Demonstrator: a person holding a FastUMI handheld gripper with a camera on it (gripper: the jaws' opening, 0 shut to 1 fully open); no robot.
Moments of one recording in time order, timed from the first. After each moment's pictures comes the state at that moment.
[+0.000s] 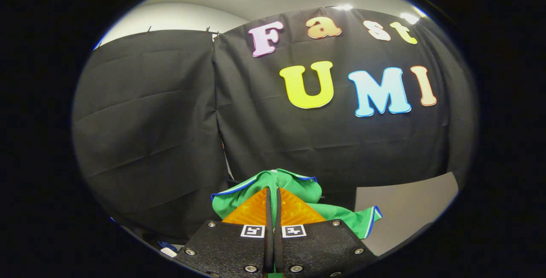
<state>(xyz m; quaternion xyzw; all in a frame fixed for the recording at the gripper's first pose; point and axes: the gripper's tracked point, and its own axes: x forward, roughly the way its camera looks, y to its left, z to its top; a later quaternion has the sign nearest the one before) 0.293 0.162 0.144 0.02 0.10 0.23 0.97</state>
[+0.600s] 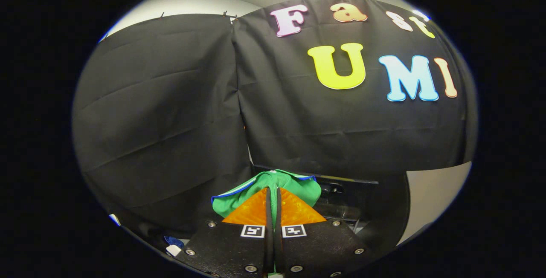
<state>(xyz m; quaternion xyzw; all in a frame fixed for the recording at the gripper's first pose) 0.296 0.266 0.083 0.01 0.15 0.28 0.95</state>
